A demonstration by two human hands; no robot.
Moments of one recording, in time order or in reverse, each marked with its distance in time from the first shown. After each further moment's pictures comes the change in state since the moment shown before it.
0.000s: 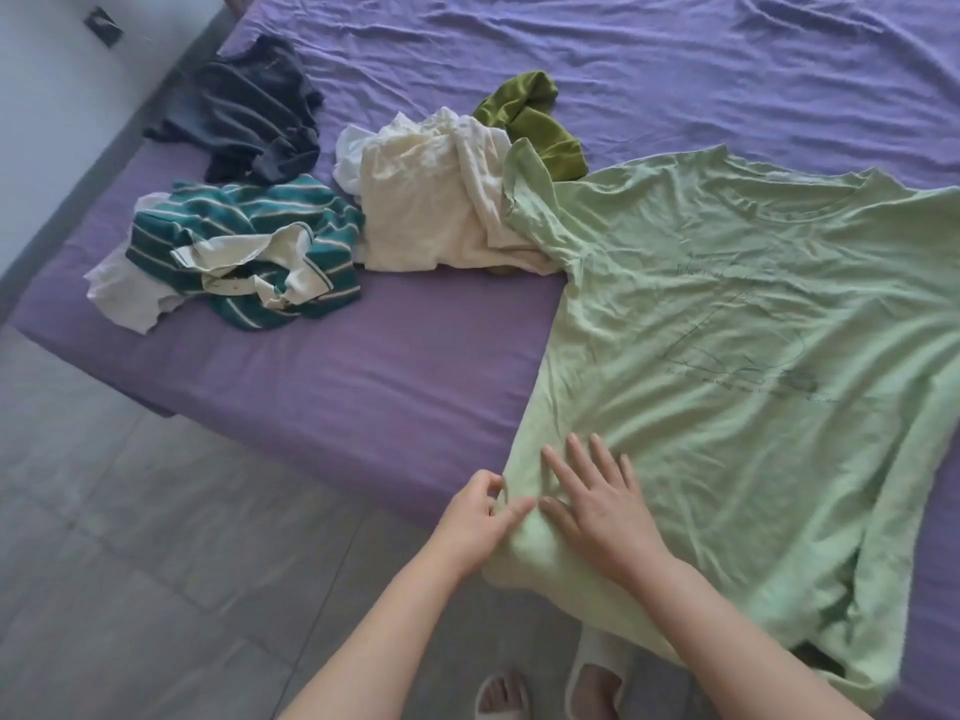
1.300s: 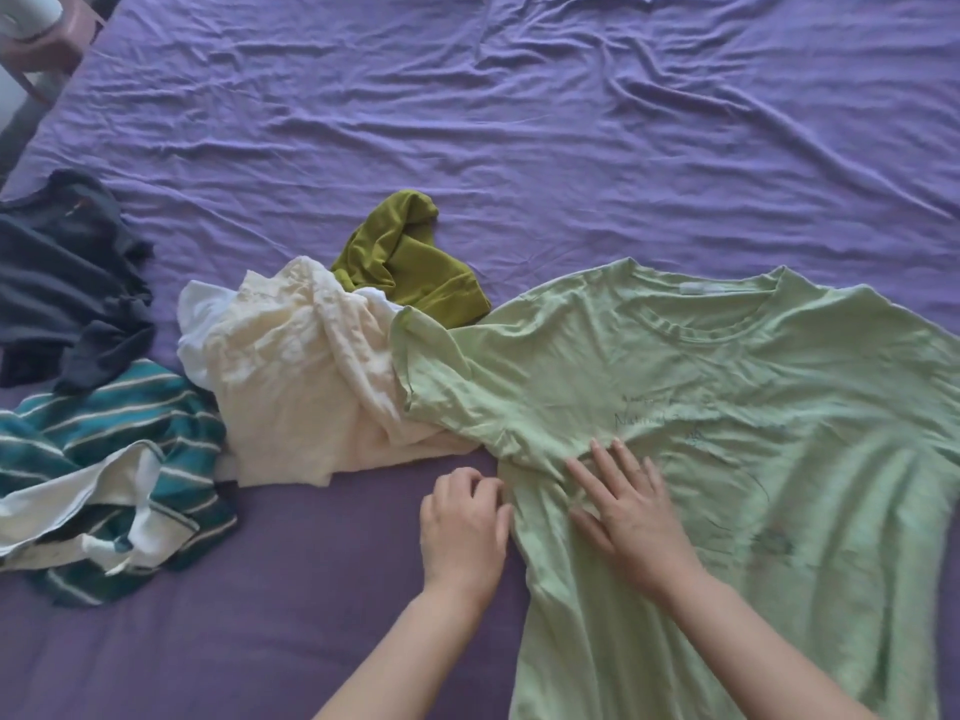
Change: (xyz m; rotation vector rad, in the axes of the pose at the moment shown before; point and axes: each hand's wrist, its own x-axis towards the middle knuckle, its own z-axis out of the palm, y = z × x) left_hand 0.181 0.169 -0.006 0.965 0.337 0.562; right_hand 0.145 0.113 -0.117 0.008 0.101 0.221
